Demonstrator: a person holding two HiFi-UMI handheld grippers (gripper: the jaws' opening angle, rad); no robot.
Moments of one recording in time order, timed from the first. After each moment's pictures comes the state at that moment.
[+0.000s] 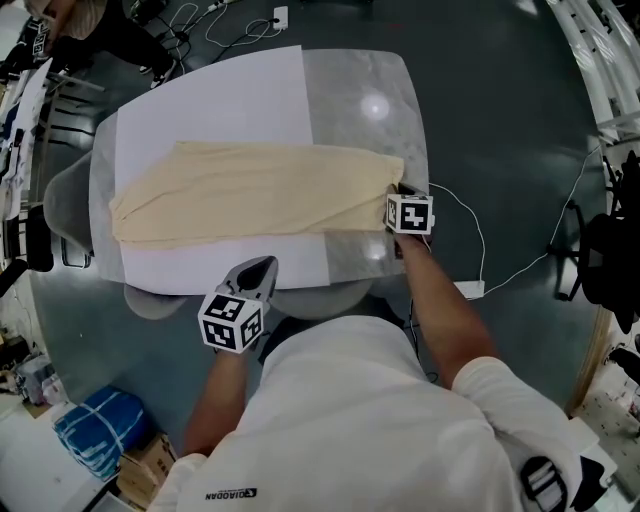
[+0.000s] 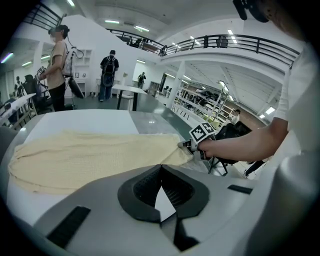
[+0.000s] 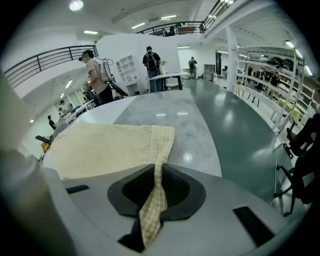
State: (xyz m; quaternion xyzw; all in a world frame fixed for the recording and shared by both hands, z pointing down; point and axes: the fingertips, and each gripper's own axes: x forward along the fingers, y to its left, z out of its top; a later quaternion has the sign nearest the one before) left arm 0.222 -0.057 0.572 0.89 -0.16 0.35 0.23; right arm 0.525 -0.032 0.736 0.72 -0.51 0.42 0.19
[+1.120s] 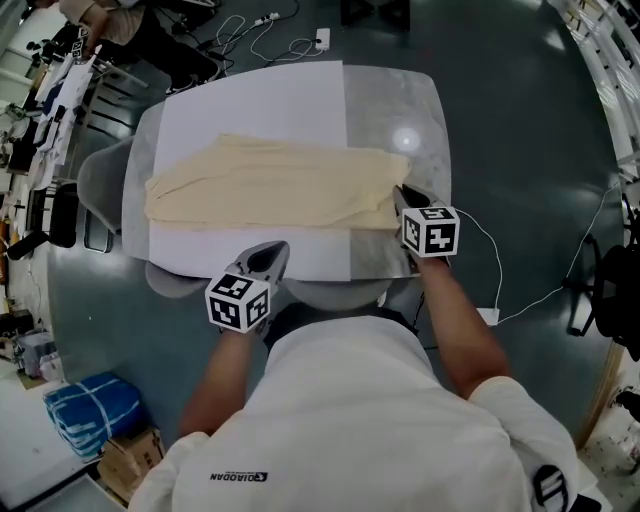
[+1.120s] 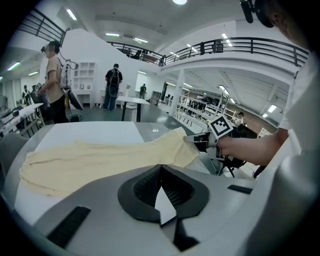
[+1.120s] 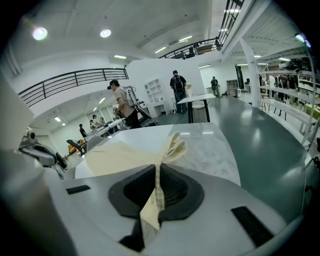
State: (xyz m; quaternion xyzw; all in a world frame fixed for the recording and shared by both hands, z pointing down) left arm 0.202 -0.049 0.539 0.91 -0.19 0.32 0.20; right arm 0.457 -0.042 0.605 0.68 -0.65 0.33 0.10
